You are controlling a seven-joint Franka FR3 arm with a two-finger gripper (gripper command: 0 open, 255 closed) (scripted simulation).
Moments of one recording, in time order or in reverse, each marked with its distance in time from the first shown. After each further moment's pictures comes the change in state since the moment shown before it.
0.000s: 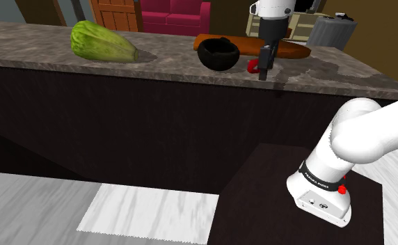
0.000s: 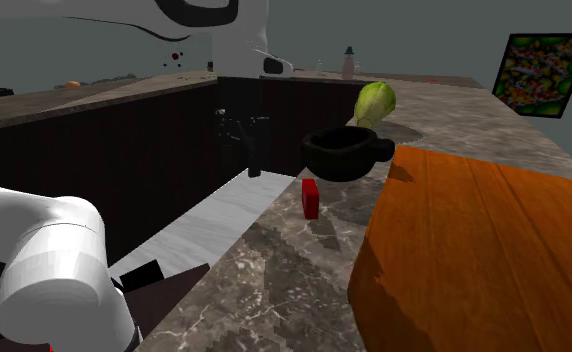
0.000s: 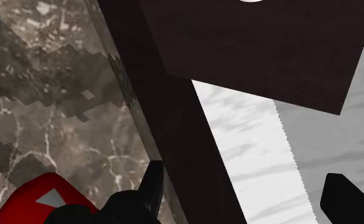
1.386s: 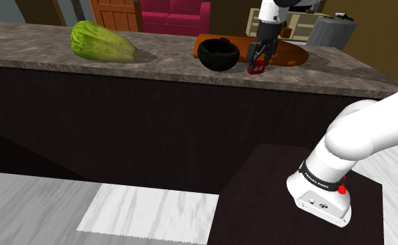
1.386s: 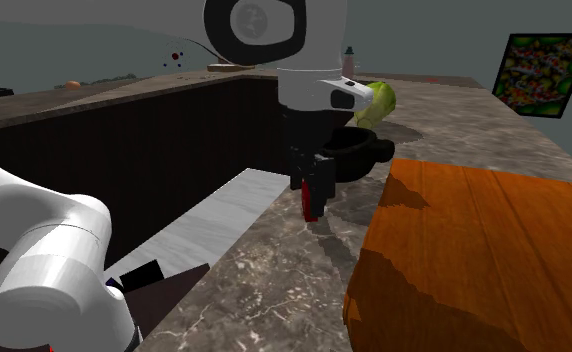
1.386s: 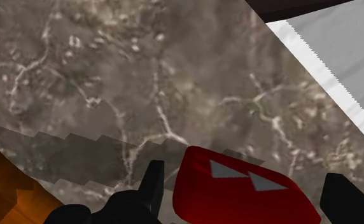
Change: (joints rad) arm -0.172 0.158 -0.161 0.004 -0.015 0.281 0.113
